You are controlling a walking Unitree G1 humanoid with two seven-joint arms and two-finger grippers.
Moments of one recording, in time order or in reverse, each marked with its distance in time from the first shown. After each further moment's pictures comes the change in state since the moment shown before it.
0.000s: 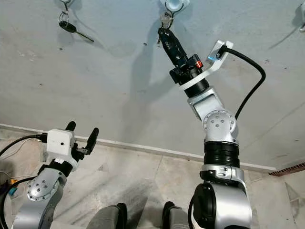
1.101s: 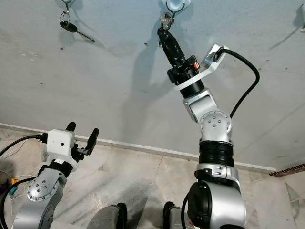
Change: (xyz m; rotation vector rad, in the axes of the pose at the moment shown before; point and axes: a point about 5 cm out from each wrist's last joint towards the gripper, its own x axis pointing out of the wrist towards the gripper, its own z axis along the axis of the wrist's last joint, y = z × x) left arm -0.001 0.000 -0.001 -0.001 0.008 -0.001; right arm -0.004 -0.007 -0.009 0.116 -0.059 -0.050
